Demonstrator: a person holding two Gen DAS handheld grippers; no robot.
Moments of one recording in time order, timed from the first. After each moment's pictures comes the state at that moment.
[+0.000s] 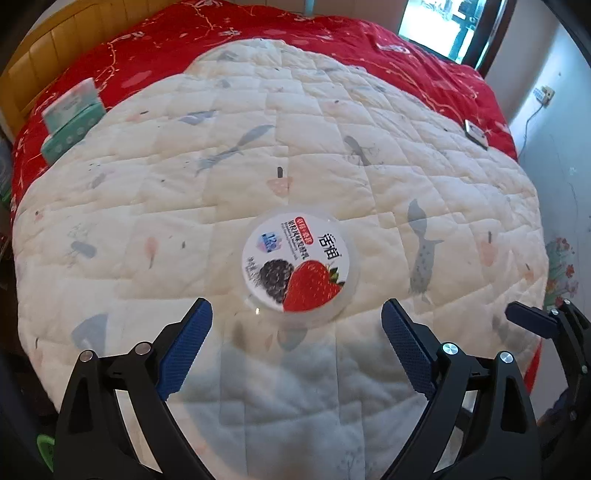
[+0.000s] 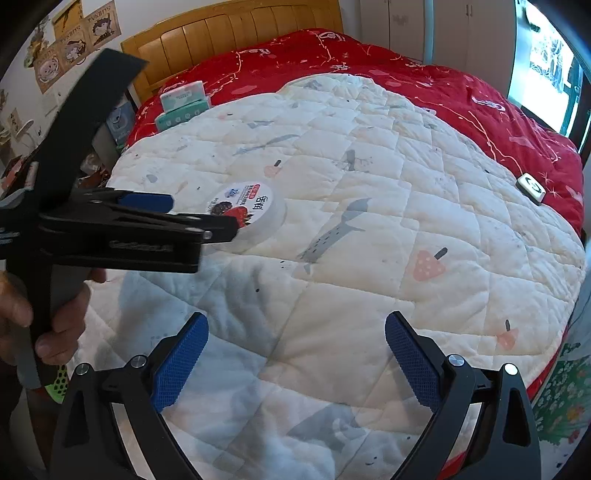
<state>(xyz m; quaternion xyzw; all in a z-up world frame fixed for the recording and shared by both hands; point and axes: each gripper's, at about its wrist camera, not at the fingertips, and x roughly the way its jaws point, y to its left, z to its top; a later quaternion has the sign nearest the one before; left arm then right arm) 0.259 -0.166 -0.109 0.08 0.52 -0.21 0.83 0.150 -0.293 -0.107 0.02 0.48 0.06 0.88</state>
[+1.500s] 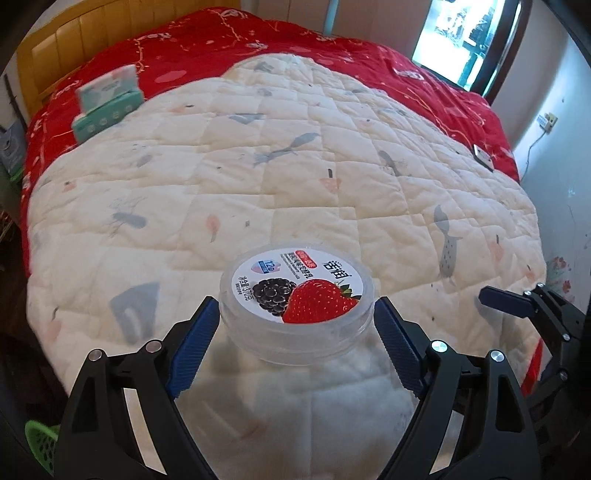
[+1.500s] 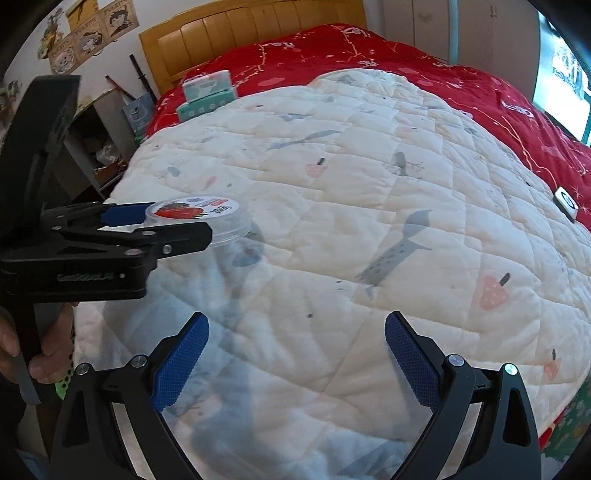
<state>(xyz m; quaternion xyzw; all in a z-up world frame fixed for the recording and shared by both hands) 0.239 -0.098 -0.102 0.03 0.48 -0.20 0.85 0.175 -0.257 -0.119 0.02 0.48 0.11 0.87</state>
